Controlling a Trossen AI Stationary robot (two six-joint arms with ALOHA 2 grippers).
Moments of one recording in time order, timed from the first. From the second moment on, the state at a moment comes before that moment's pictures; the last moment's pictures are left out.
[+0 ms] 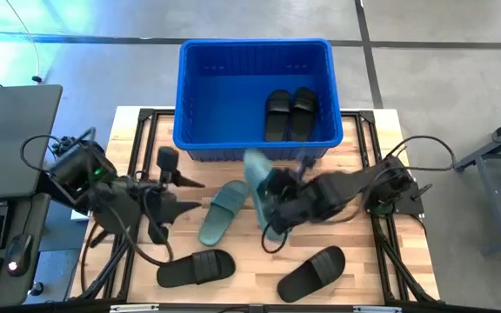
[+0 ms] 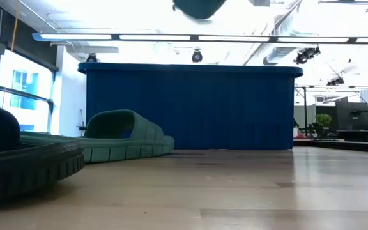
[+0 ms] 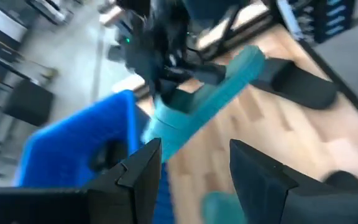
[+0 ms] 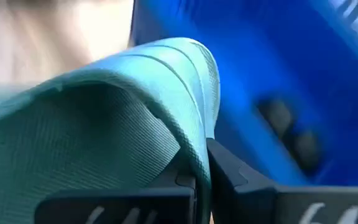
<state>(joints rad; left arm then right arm) -0.58 1.65 2.36 -1.47 -0.74 0.09 0.40 1.94 2.24 -1.56 0.89 0.69</state>
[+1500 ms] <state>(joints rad) -0.10 1.64 2.35 -1.32 -0.85 0.20 -0.63 1.96 1.48 0.09 0.26 -0.43</state>
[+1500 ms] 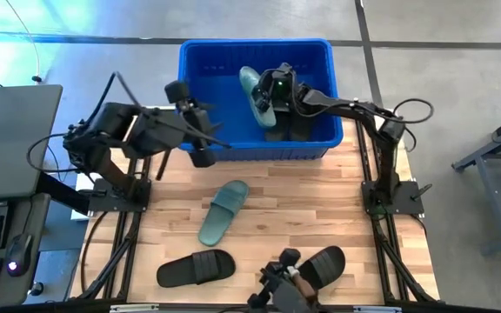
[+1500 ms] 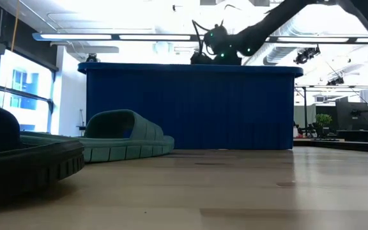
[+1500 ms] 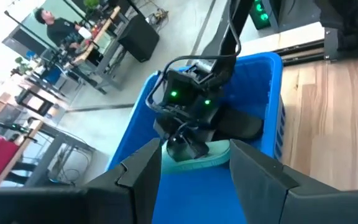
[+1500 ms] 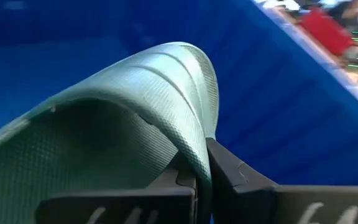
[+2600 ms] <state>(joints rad) -0.03 1.72 2.35 -1.31 -0.72 0.15 -0.63 2.35 1.91 -0.15 0.38 -0.42</state>
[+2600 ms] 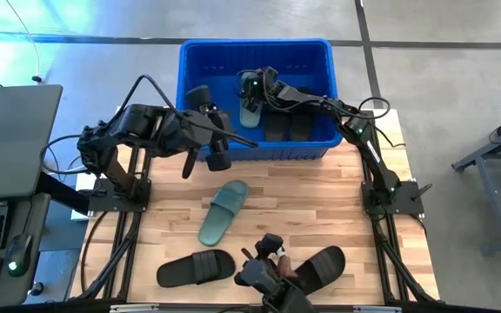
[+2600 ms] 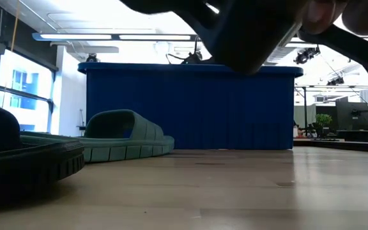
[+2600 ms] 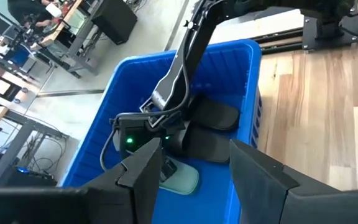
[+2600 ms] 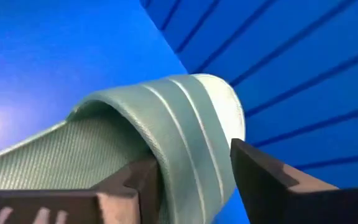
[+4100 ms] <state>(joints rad) -0.06 1.74 2.14 -1.57 -0.27 0.05 -0.27 1.86 1.91 -0.85 0.33 -0.11</state>
